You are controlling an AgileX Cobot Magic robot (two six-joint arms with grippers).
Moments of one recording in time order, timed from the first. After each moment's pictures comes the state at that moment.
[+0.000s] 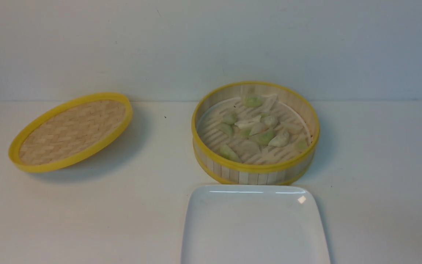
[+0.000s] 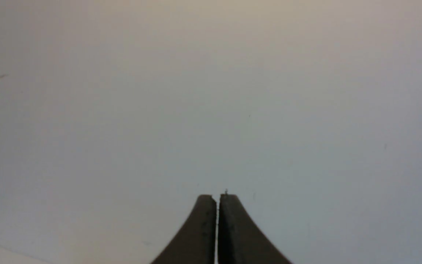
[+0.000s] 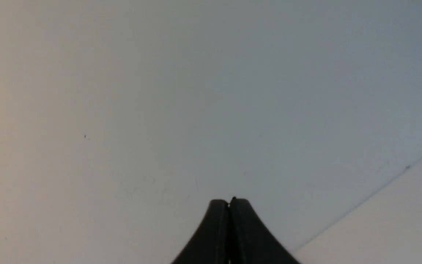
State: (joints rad) right arm -0.01 -0.02 0.03 0.52 -0.12 0.24; left arm -0.05 -0.01 0.02 -0.21 -0.32 -0.27
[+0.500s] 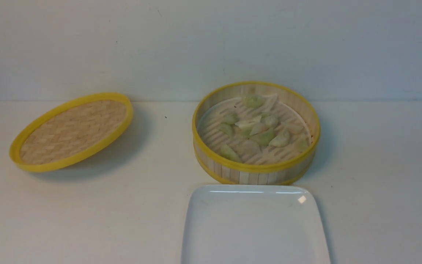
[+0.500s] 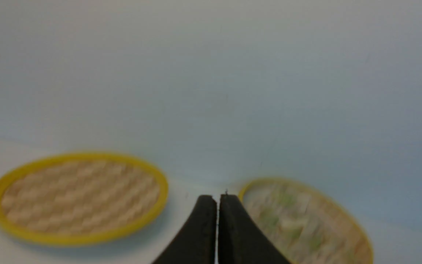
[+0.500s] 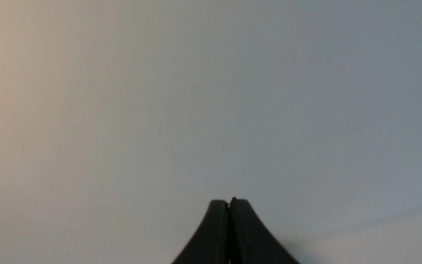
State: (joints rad) right arm -0.01 0.30 -0.63 0.30 0.58 0.18; left arm -0.05 0.47 -0.81 -0.21 0.73 -0.19
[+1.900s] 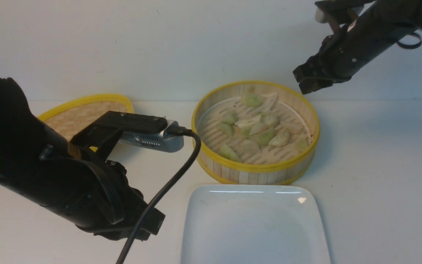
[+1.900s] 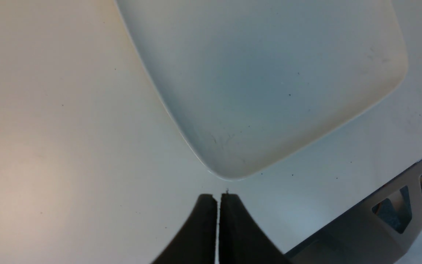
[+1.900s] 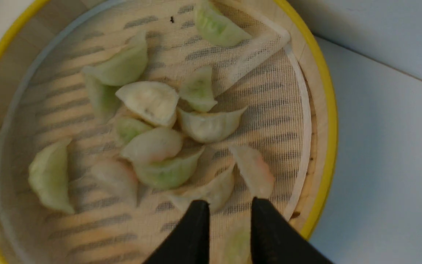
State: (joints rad) right arm 0.22 2.05 -1.84 0.27 1.02 -0.29; left arm -0.46 1.27 -0.98 -0.39 1.04 0.10
